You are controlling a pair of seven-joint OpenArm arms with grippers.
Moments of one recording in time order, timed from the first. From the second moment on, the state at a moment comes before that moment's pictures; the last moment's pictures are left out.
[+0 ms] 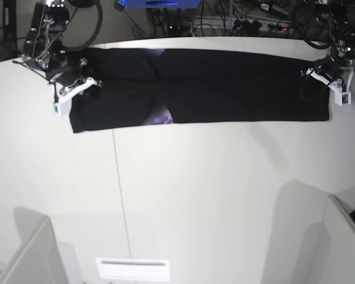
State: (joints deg) left arm 19.2 -15.0 -38.8 87.0 -18.9 -26.8 45.3; right arm -17.7 7.7 18.2 94.3 37.1 10.4 -58.0
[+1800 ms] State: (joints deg) left arm 14.4 -16.0 -50.0 86.0 -39.8 -28.5 57.8; right arm -5.1 8.7 17.4 103.0 35.3 9.9 -64.2
